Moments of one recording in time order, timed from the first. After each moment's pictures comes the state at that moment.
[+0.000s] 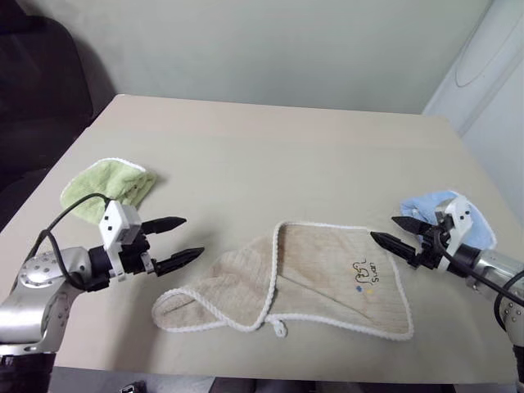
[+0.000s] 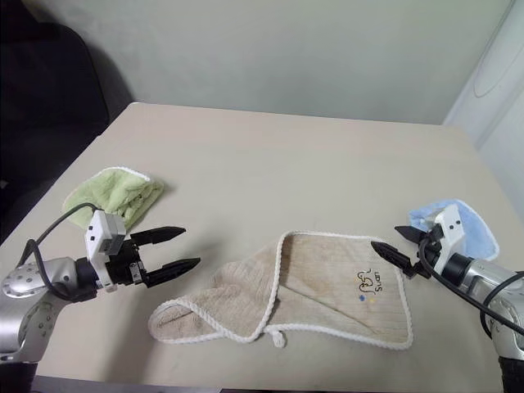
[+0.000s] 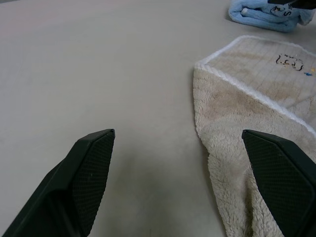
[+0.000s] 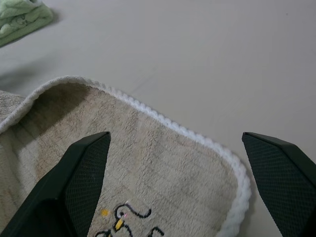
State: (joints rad) left arm -0.03 0.84 0.30 -0.16 -0.58 0.36 -1.07; right arm -0.04 -0.71 -0.32 -0.29 0.67 0.70 0.75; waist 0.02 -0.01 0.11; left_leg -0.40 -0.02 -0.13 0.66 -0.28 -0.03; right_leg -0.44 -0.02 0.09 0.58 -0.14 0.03
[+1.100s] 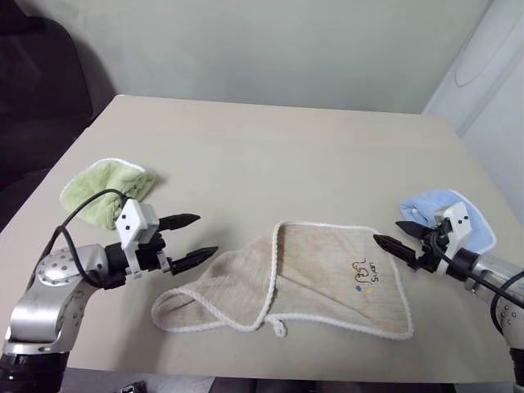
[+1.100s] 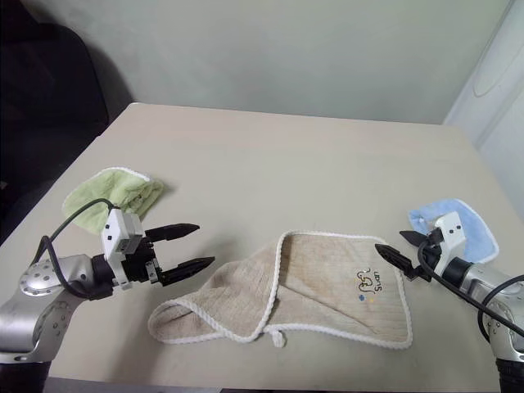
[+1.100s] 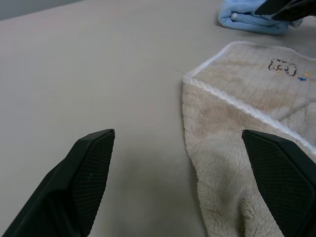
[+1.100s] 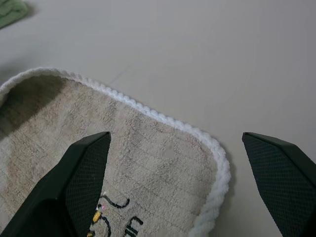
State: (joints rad) left arm -0.05 0.81 0.25 -0.24 -0.56 0.37 -1.03; right arm -0.03 -0.70 -0.31 -0.24 0.60 0.67 0.73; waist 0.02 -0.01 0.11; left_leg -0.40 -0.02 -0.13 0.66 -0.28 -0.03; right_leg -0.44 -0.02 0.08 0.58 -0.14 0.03
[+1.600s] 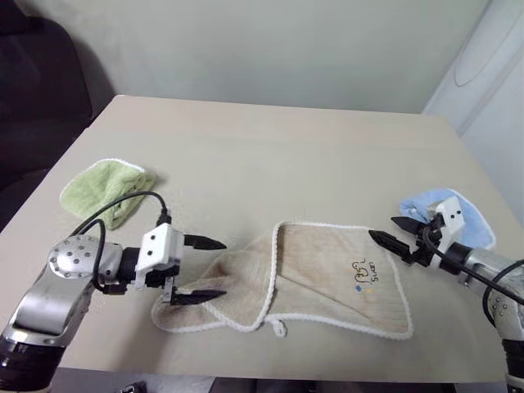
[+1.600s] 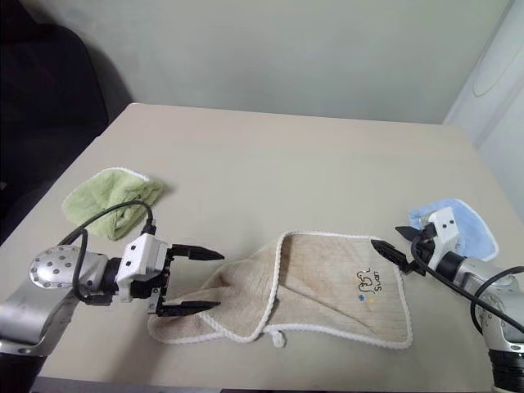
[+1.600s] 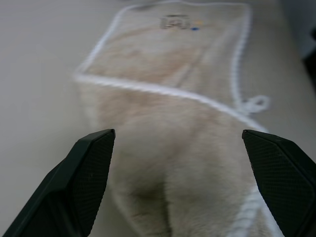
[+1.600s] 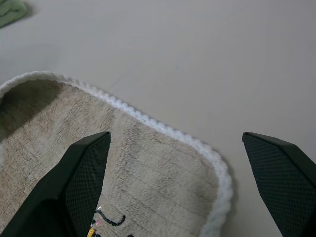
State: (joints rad) left arm -0.10 0.96 0.06 -0.31 -0.47 0.19 -1.37; right arm -0.10 -0.69 -0.26 -0.20 0.58 0.66 0.73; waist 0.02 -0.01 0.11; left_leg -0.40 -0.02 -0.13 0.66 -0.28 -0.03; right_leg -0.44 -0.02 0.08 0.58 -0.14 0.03
